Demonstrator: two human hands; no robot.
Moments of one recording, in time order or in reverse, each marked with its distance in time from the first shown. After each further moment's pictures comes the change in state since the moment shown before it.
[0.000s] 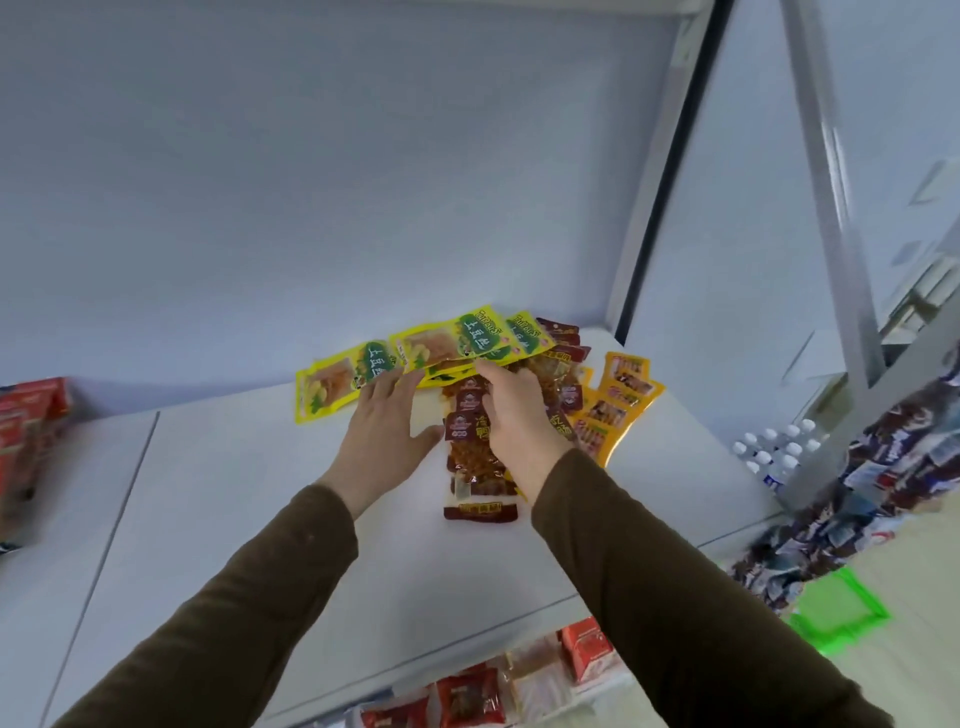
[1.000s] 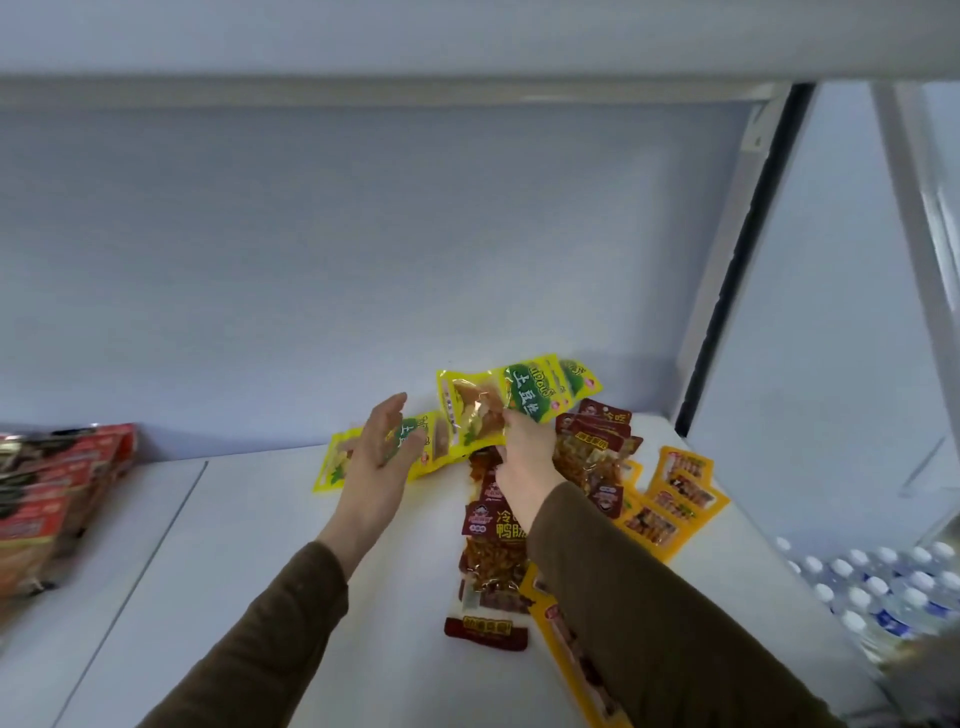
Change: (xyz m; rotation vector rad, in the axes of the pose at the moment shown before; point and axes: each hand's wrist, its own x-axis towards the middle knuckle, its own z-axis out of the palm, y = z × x) left_hand 0.036 -0.007 -0.009 -0.764 0.326 -0.192; right_hand 0.082 -0.020 0.037 0.164 0.029 0.041
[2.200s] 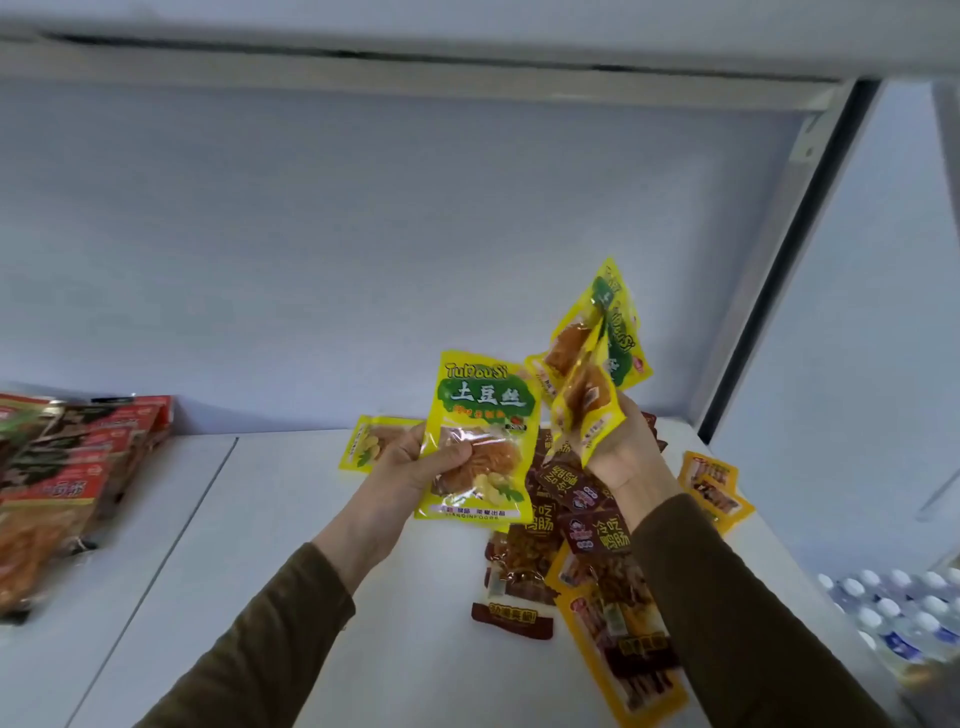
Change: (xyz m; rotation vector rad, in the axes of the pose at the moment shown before) left_hand -0.029 0.029 -0.015 -0.396 -0.248 -0.241; right_hand -0.014 -0.065 -0.052 0.208 -0.624 0.100
